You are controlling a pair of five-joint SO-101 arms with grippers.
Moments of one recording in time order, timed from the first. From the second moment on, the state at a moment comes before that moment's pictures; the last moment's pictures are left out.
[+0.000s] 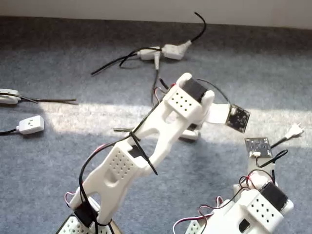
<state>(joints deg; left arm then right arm) 37.6 50.8 -63.2 99.9 -65.9 44.3 -69.8 75.1 77.9 50.0</state>
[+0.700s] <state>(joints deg) 38.0 50.8 -58.9 100.2 -61.8 44.4 -69.5 75.5 74.4 50.1</state>
